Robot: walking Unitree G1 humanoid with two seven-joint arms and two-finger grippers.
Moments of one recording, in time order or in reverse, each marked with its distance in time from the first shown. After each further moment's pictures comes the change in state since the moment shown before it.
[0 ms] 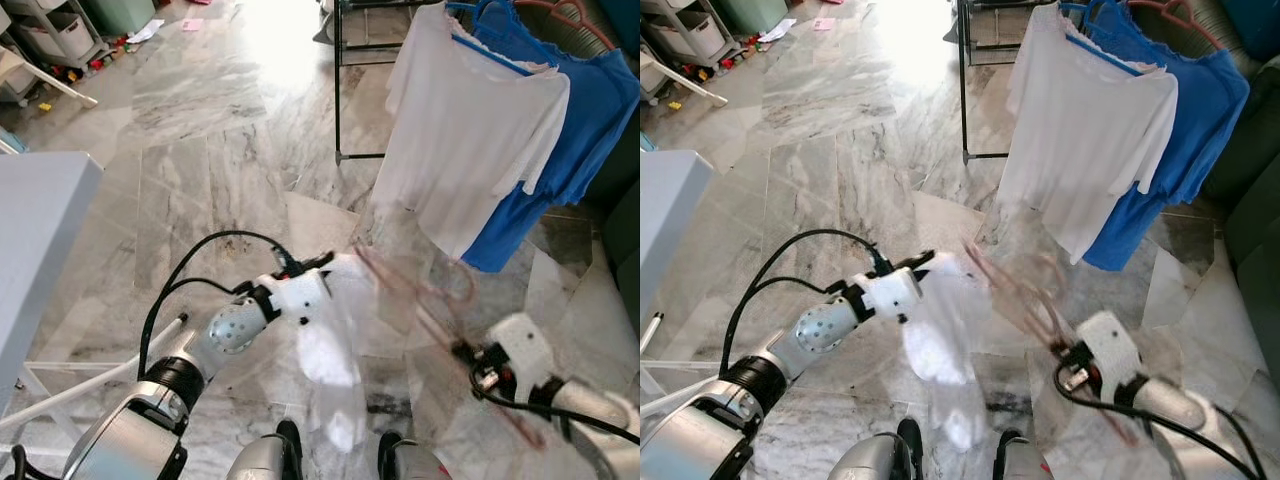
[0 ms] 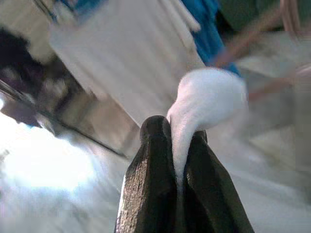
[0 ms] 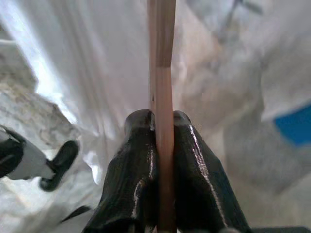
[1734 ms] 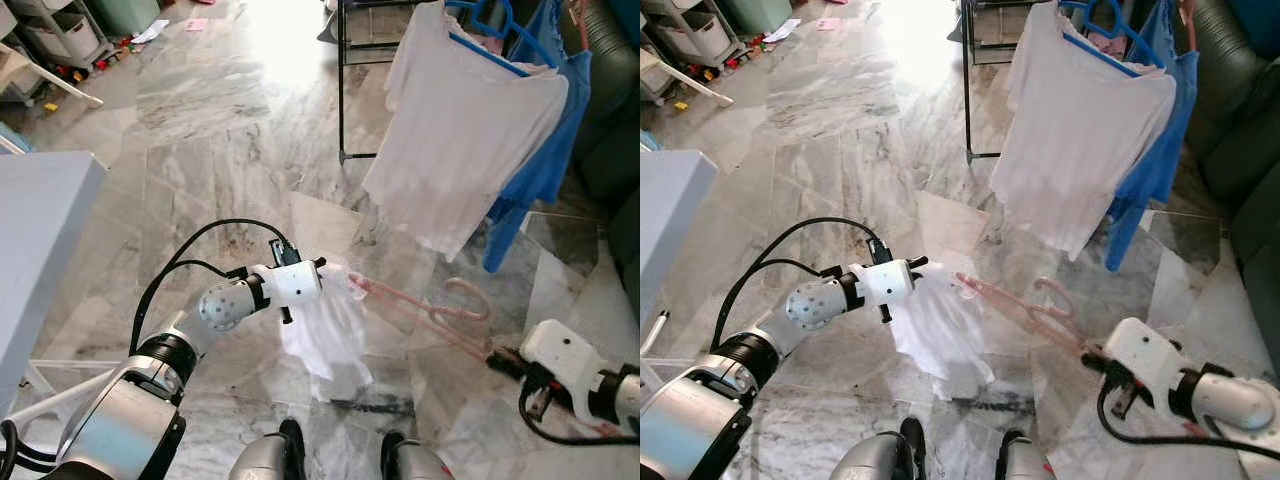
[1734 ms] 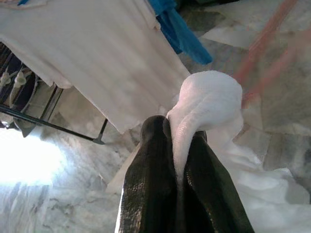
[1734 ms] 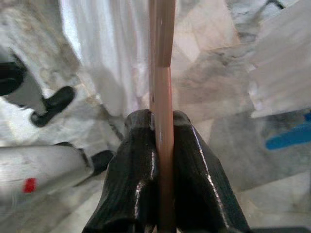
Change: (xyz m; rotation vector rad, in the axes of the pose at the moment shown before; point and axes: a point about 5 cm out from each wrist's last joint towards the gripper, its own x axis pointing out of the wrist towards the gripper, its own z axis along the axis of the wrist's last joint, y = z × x) left arm 0.001 0.021 -0.005 0.057 0.067 -0.172; right arm -0.040 -0.025 0.001 -0.232 0.147 0.143
